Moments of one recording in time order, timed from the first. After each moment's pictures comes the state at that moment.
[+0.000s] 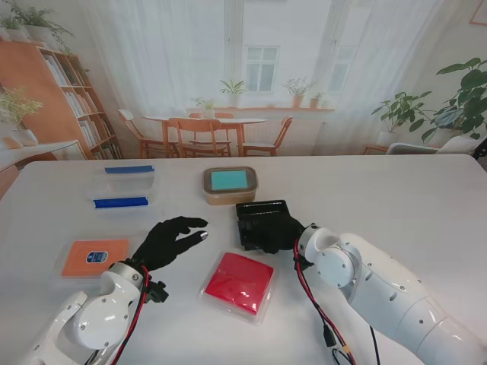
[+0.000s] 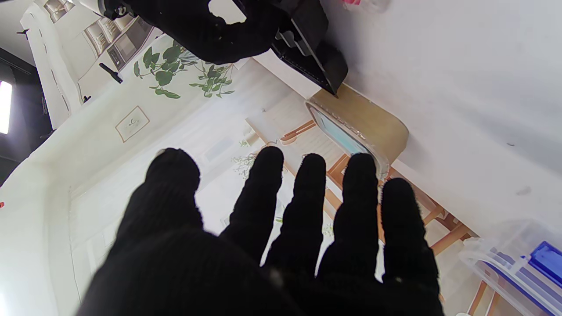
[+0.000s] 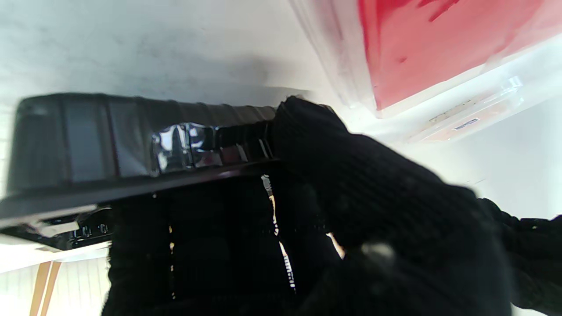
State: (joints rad) left arm 1.76 -1.12 -1.28 -1.79 0.45 -0.07 0.01; right arm -1.14 -1.10 0.75 -1.20 -0.62 -0.25 0.04; left_hand 0.83 -0.05 0.02 0.03 0.60 0.18 0.29 0.23 0.53 0.23 0.41 0.37 0.37 0.30 0.58 0.47 -0.05 0.26 1.06 0.59; right_hand 0.86 -0.79 0.94 -0.17 0.85 0.16 0.99 0.28 1.04 0.21 0.84 0.52 0.96 0.21 1.11 0.57 0.51 0.25 1.42 0.62
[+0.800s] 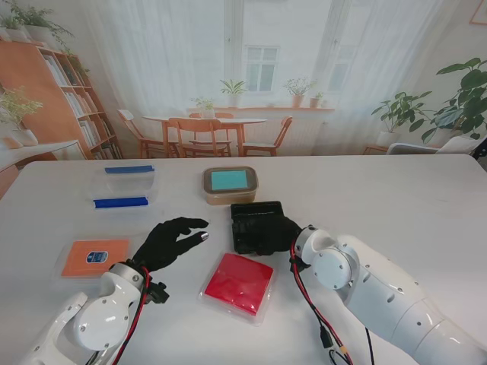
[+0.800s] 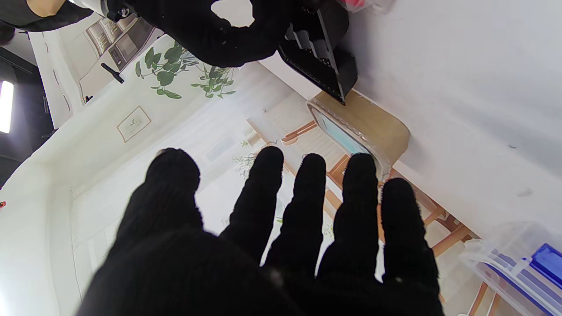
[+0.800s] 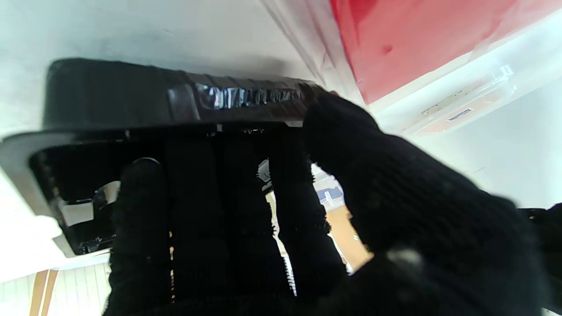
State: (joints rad) left arm 1.77 -1.12 -1.28 -1.80 0.45 -0.07 0.02; right arm -1.15 -1.11 0.76 -1.22 -0.59 -0.24 0.05; left_hand 0.83 -0.05 0.02 0.03 0.60 0.18 0.29 0.23 0.53 0.23 0.41 0.37 0.37 0.30 0.58 0.47 -0.05 0.26 1.06 0.59; right_hand 0.74 -0.78 0.93 -0.17 0.85 0.15 0.89 0.27 0.94 0.23 0.81 0.53 0.86 0.23 1.05 0.57 0.44 0.25 1.41 0.66
